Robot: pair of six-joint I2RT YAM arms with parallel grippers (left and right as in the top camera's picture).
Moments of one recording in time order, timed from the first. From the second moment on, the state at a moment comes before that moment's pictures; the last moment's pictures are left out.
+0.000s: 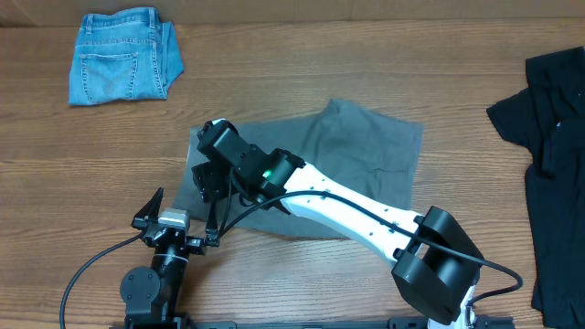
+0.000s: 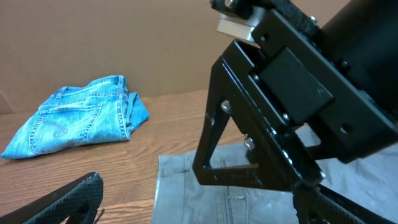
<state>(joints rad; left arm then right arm) 0.04 0.01 0.01 -0.06 0.19 0.06 0.95 1.98 1.61 -0.52 -0.08 0.55</state>
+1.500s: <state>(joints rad) 0.04 0.01 0.02 -0.01 0.45 -0.13 0.50 1.55 1.48 -1.29 0.06 0.69</state>
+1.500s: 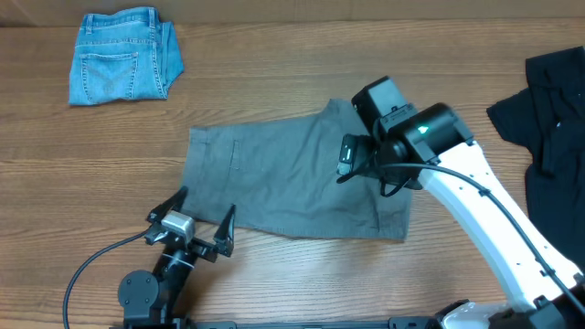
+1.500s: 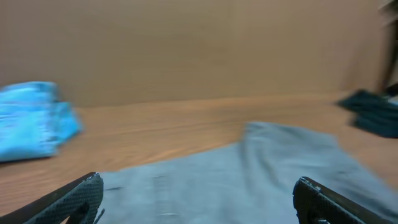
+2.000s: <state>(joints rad) 0.04 0.68 0.69 -0.51 0.56 -0.08 0.50 1.56 1.30 -1.02 0.03 0.69</state>
